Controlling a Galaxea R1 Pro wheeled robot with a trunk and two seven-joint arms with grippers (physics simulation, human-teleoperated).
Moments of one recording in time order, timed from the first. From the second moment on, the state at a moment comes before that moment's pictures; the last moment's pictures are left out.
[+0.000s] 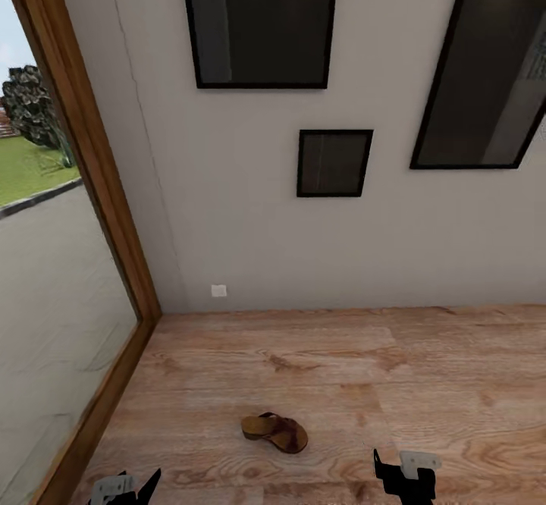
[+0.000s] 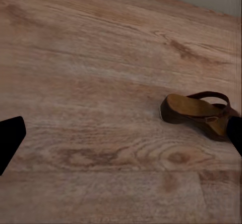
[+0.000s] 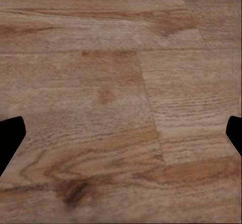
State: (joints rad) left arm -0.20 0.13 0.49 -0.46 0.01 -0.37 -0.66; right arm -0.39 -0.05 -0.21 -0.18 0.18 -0.52 -0.09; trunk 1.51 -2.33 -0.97
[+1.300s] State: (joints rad) left arm -0.20 0.13 0.49 -0.46 0.01 -0.37 -0.66; right arm -0.39 -0.05 -0.21 -0.18 0.18 -0.52 -0.09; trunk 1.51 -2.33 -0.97
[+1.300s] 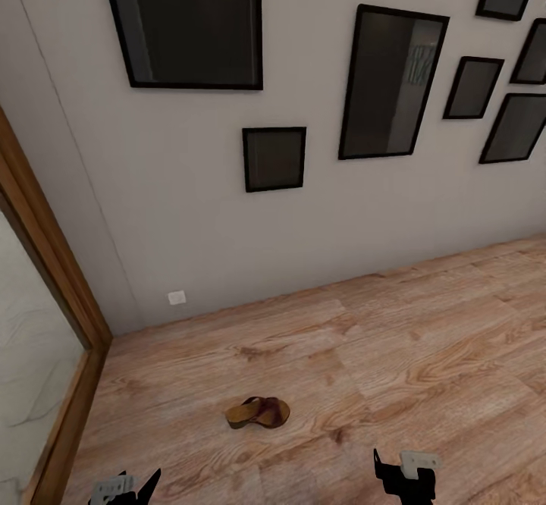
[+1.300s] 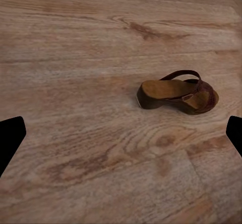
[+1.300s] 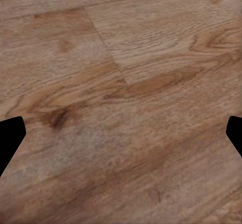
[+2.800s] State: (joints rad) left arm -0.20 0.13 0.49 -0.46 0.01 -0.37 -0.66; right arm -0.39 -0.05 -0.21 -0.18 0.18 -0.52 -0.09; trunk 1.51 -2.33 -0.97
